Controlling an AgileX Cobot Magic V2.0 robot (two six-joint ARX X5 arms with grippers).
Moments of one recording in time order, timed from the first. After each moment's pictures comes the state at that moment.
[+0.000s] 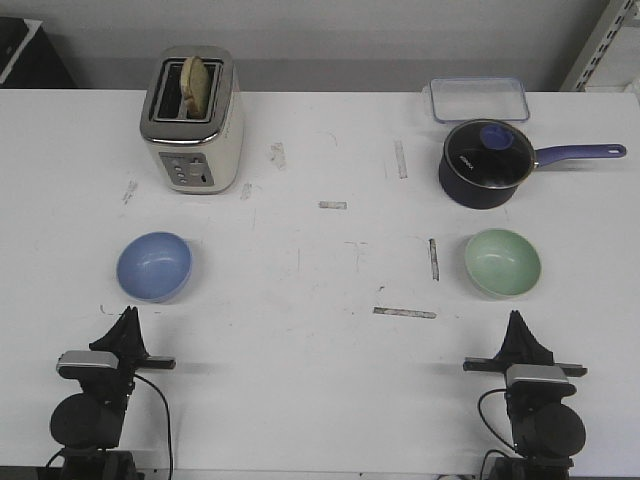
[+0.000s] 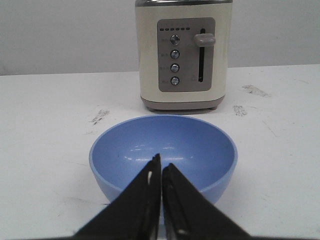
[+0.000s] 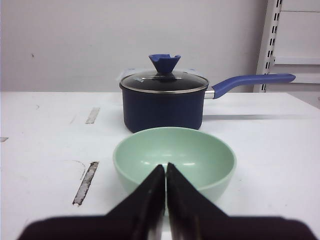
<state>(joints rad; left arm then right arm) -0.01 0.01 0.03 0.09 -0.02 0.04 -0.03 0.00 0.01 0.00 0.00 0.01</state>
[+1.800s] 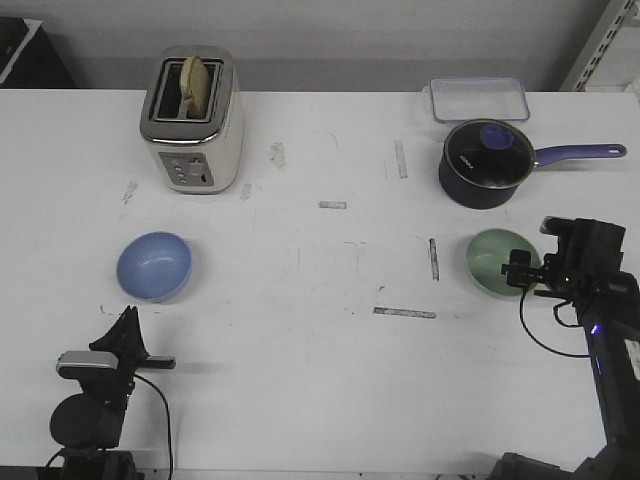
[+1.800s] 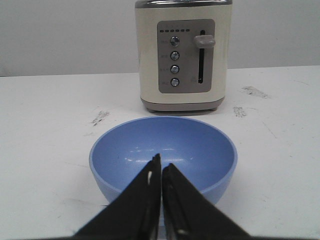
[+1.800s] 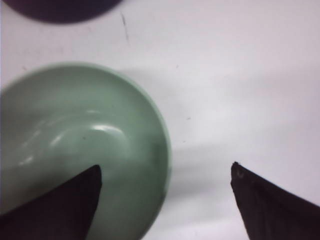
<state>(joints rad) -0.01 0.01 0.03 0.09 -0.02 0.04 -0.28 1.39 1.05 -0.64 -0.06 -0.07</state>
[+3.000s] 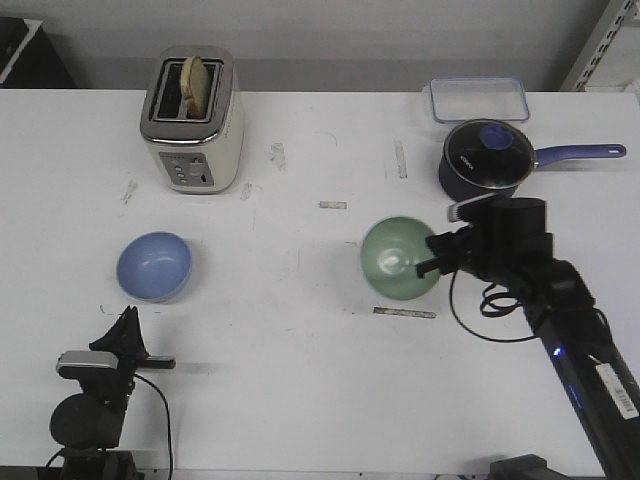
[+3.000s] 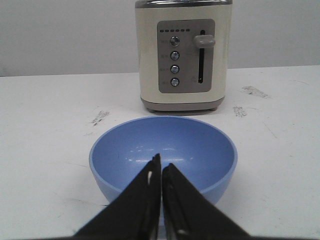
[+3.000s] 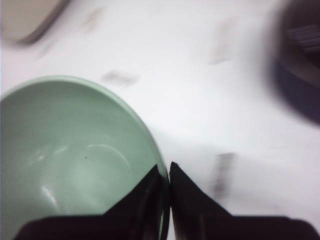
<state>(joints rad) -0.01 0.01 0.03 0.09 -0.02 0.04 0.21 1.28 1.18 -0.66 -0.36 -0.02</state>
